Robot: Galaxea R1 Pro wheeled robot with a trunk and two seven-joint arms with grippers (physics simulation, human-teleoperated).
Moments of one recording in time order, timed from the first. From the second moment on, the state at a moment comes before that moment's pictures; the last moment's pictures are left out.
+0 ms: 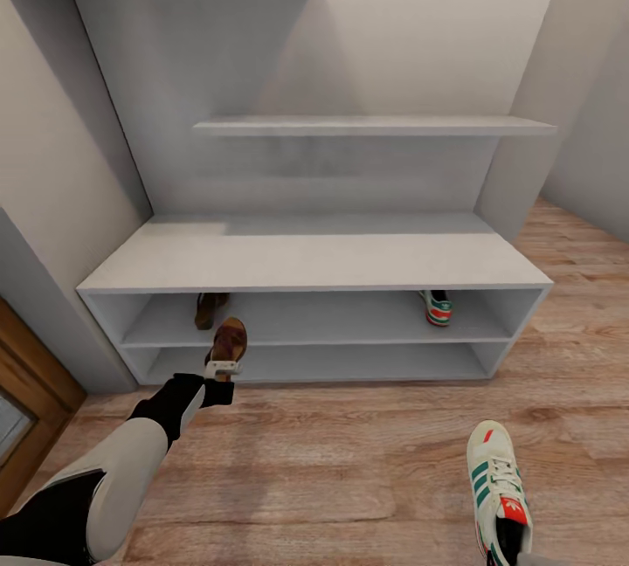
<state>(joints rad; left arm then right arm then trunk) -0.90 0.00 0.25 -0.31 -0.30 0.43 -0.15 -0.30 -0.14 -0.28 -0.17 0.18 -0.49 -0.20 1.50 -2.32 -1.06</state>
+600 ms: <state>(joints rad) -0.90 0.00 0.25 -0.31 -0.30 0.43 -0.14 -0.30 -0.14 -0.28 -0.17 0.18 -0.49 -0.20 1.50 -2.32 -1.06</state>
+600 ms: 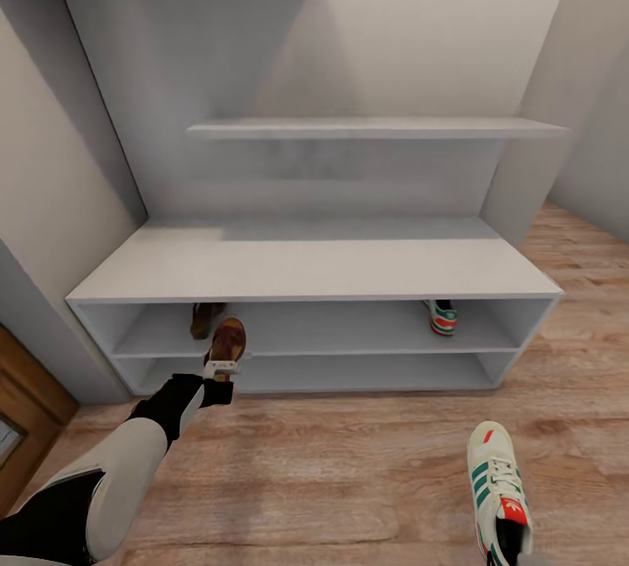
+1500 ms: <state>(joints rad) -0.90 0.00 0.25 -0.31 -0.30 0.42 -0.14 -0.30 -0.14 -0.28 -0.17 0.18 -0.49 -0.20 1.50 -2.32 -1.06</state>
